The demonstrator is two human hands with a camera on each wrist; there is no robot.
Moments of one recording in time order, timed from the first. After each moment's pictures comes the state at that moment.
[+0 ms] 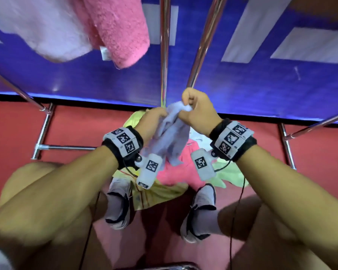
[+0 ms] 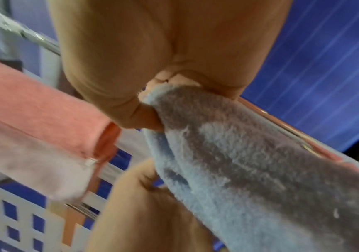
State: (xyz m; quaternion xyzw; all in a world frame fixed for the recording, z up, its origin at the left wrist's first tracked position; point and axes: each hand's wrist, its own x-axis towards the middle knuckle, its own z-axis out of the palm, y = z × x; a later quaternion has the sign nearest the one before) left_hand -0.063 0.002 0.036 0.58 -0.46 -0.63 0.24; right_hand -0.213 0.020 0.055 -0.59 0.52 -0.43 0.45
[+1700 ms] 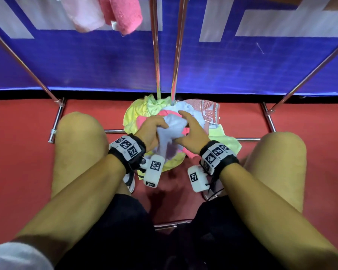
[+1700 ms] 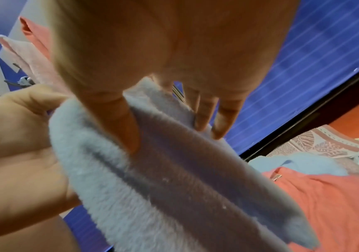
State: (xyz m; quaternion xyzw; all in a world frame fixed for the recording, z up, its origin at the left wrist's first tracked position) left_hand -0.033 0.205 0.059 0.44 -0.29 -0.79 0.30; right_hand -0.180 0.251 0.039 -0.53 0.64 -0.36 0.43
